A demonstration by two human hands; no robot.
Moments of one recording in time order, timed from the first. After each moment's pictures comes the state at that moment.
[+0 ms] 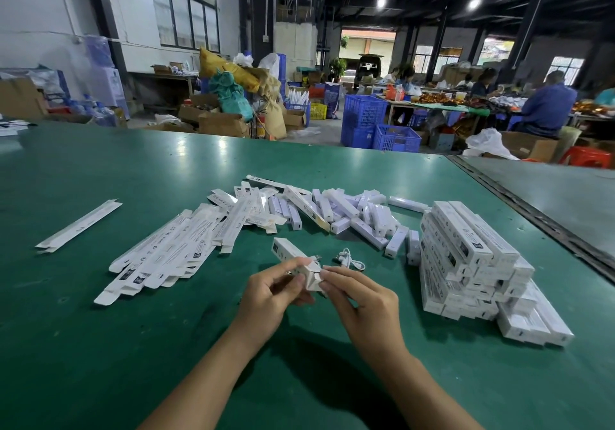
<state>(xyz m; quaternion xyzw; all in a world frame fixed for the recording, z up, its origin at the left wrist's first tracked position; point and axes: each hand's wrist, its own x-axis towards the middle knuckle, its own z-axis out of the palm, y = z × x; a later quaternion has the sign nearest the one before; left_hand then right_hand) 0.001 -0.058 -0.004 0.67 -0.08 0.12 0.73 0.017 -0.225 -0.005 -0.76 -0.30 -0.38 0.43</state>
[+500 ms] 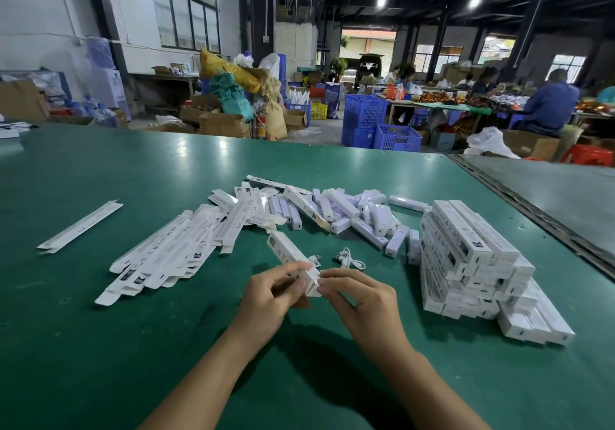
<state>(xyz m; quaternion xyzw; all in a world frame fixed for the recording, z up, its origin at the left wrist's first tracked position) 0.003 -0.056 -0.009 0.70 -0.07 0.11 0.71 0.024 -0.232 -0.005 -0.77 -0.34 -0.33 0.43</state>
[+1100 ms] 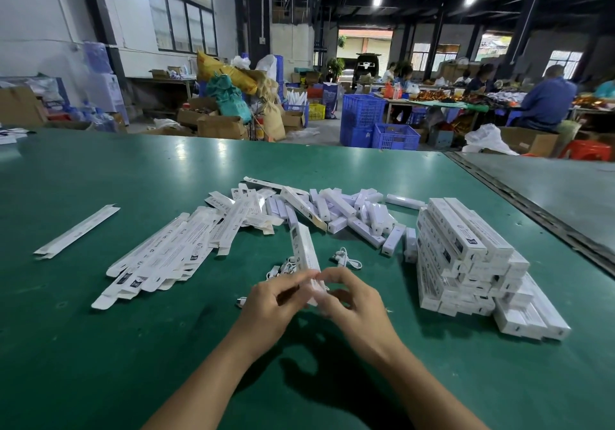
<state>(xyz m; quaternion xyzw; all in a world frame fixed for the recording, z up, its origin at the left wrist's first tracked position) 0.006 -0.056 -0.019 0.77 -0.14 0.10 0.62 0.010 -0.231 0.003 -0.79 -0.21 -0.05 0.57</state>
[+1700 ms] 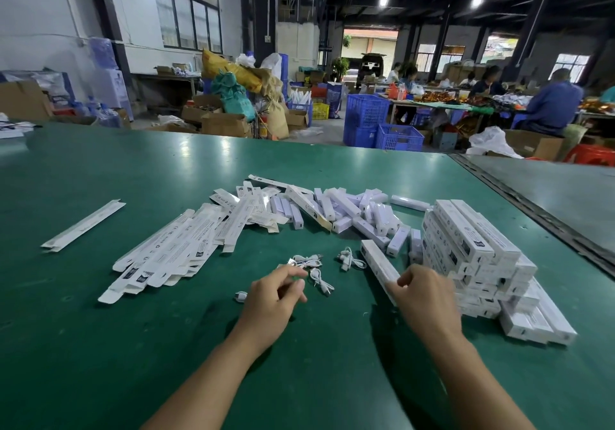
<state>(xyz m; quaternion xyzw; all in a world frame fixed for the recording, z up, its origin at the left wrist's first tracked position) 0.015 -0.050 -0.031 0.82 -0.04 0.16 0.54 0.050 -0.291 0.010 -0.95 0.06 -0.15 0.27</state>
